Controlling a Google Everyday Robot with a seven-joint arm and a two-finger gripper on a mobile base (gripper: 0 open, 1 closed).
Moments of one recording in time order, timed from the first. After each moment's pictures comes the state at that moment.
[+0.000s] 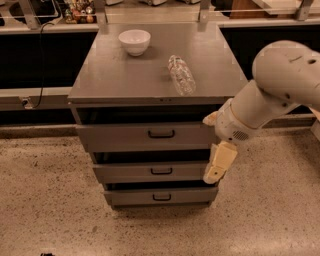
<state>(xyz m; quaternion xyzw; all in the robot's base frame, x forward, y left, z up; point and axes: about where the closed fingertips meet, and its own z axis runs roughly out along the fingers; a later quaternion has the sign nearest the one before) 0.483 -0.130 0.801 -0.64 0.74 0.10 0.19</state>
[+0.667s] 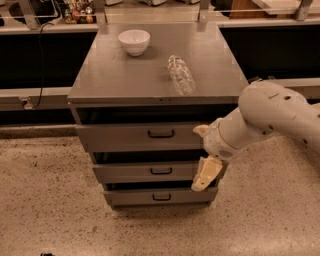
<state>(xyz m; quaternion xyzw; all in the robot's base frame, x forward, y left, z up) 0.501 -0.106 0.740 -0.64 0.72 0.10 0.24</state>
